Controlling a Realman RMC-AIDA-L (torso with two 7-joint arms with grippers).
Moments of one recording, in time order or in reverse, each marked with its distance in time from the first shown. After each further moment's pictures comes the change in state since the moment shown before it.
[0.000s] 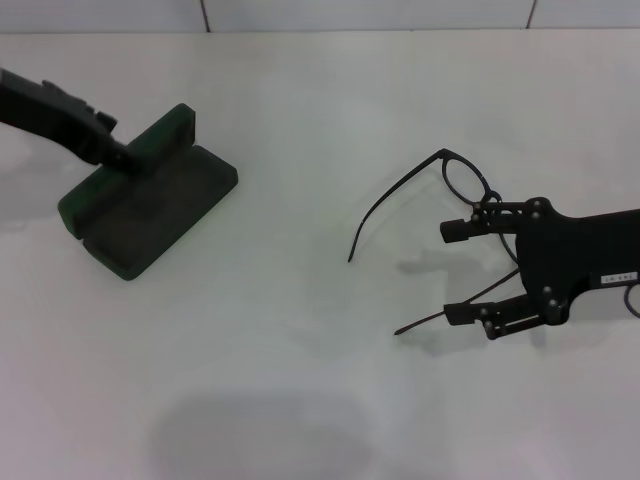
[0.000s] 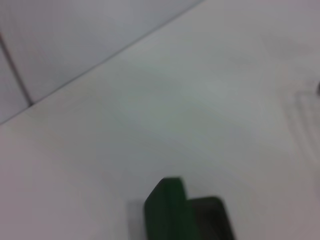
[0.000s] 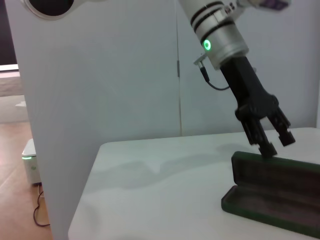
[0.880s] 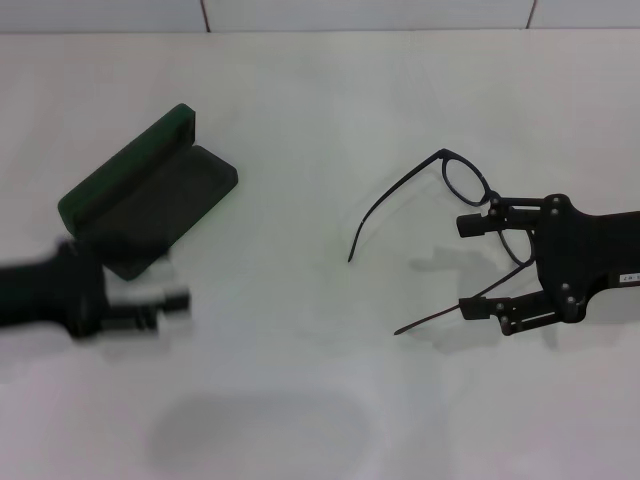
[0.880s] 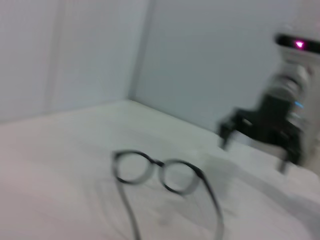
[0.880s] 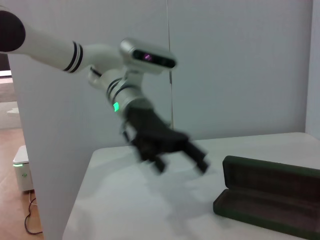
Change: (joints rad) left arm 0.423 0.056 0.057 -0.440 -0.837 0.163 0.728; right arm -0.031 -0.017 0.002 -0.009 0.035 -0.008 -0.002
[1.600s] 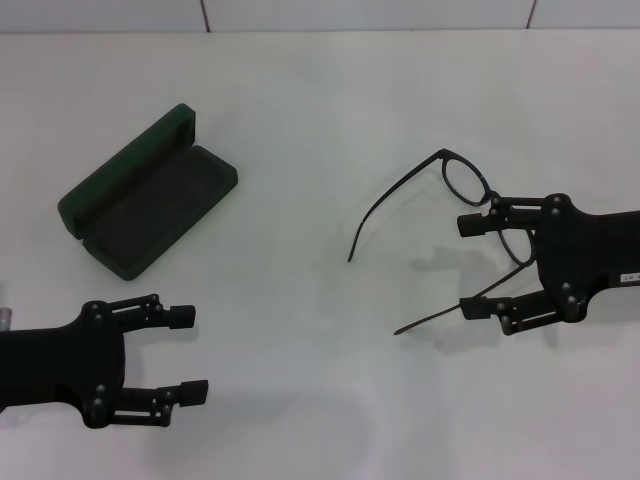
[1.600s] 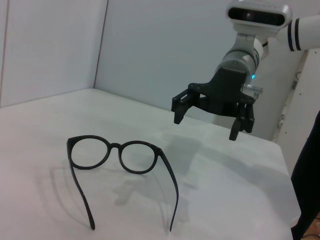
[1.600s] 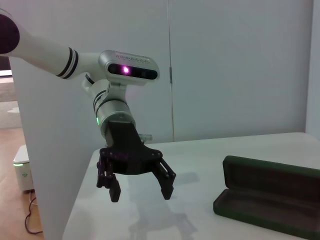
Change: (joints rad) left arm 0.037 0.004 0.113 -0.052 -0.005 0.041 0.188; right arm 0.001 -0.002 0.000 0.000 0.000 -0.001 0.000
